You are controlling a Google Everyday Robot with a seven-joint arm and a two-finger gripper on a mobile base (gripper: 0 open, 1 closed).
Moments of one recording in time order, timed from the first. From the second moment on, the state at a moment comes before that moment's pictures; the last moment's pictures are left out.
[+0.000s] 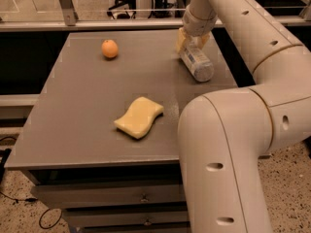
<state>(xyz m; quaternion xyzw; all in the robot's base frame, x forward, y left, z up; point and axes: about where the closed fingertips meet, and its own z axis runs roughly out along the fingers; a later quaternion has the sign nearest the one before) 0.782 -0.143 0.863 -0.13 0.97 0.03 0.18</state>
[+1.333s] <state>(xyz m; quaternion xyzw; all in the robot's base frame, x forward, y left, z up) 0.769 -0.097 0.977 -0.33 0.85 0.15 0.38</state>
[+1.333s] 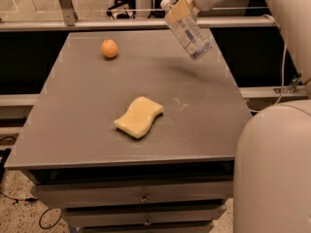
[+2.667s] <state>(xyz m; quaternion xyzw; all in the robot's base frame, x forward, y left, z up) 0.688 -0.072 1.007 -0.46 0.55 0.40 0.57</state>
